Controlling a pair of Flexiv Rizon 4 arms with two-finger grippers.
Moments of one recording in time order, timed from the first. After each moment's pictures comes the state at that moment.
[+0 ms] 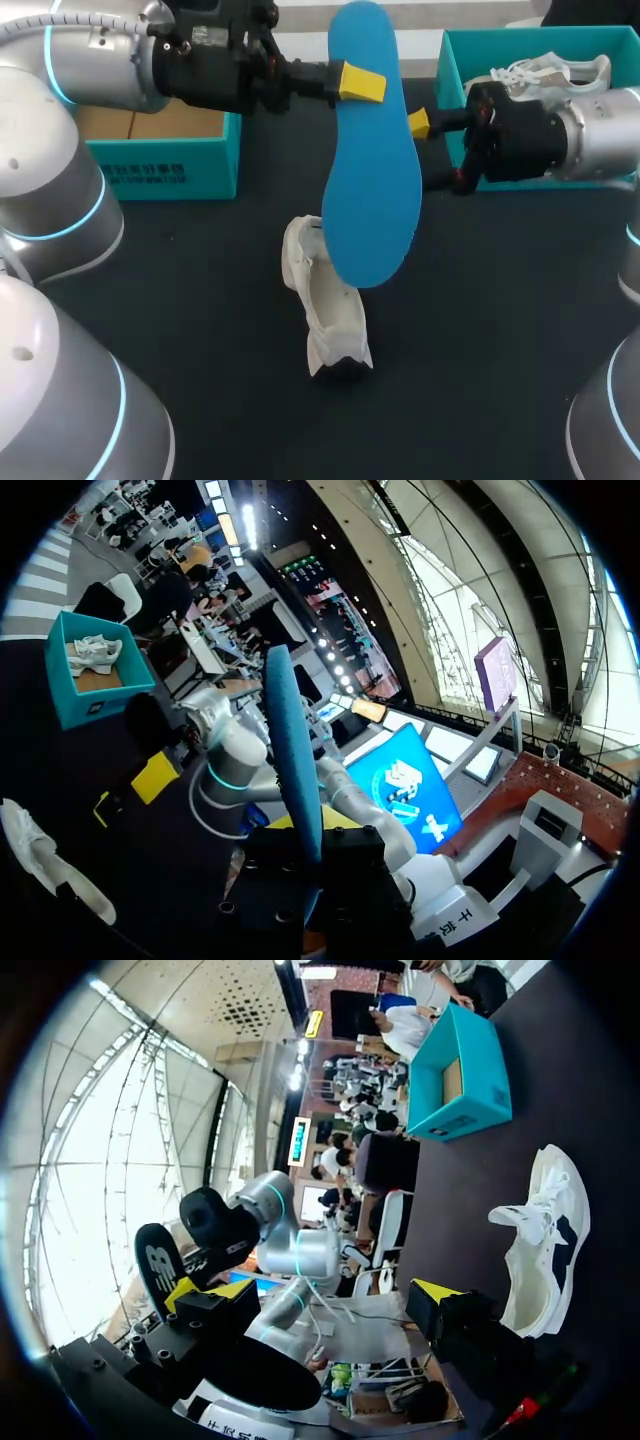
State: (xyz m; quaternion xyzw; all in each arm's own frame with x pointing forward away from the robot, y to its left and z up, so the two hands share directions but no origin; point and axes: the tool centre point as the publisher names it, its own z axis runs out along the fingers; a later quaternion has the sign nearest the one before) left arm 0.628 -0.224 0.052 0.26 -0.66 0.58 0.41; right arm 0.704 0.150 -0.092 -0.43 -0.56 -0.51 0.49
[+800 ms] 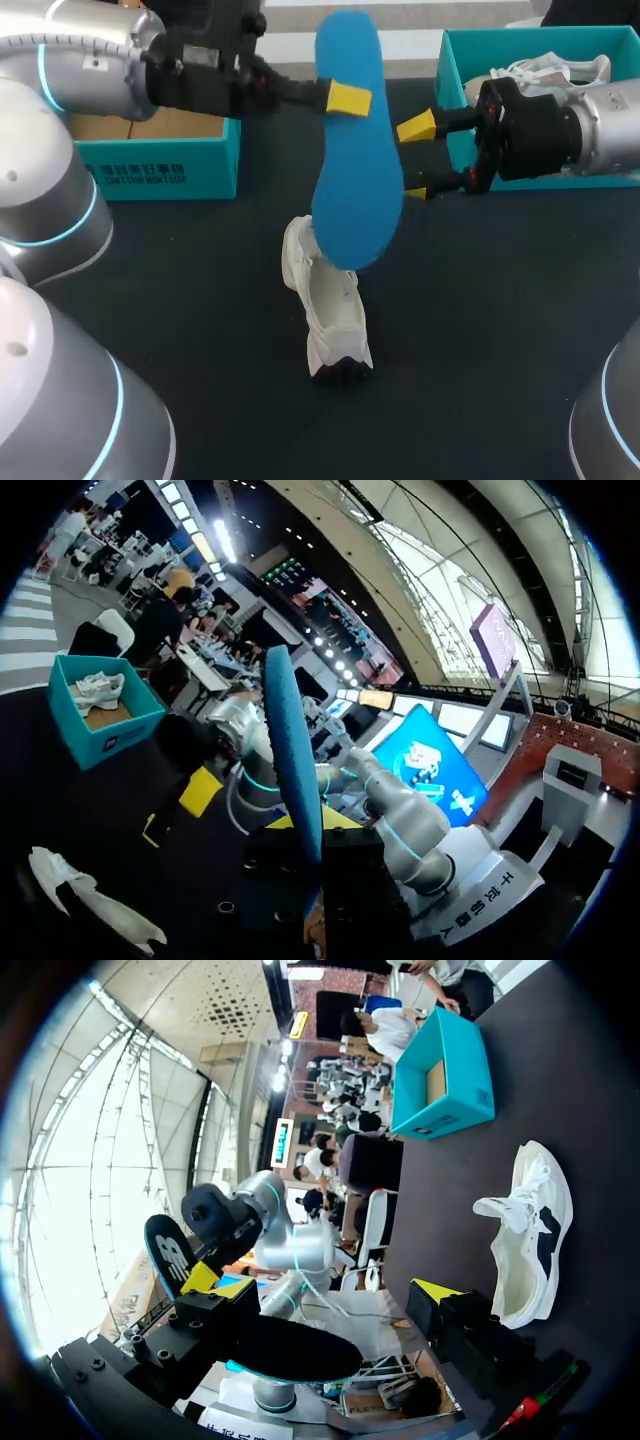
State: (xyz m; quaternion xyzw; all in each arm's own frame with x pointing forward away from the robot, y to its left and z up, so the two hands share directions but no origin) left arm 0.643 -0.210 0.021 0.20 -0.70 0.60 0.32; right arm 0.698 0.141 -0.090 -0.45 -0.57 -0.49 0.48
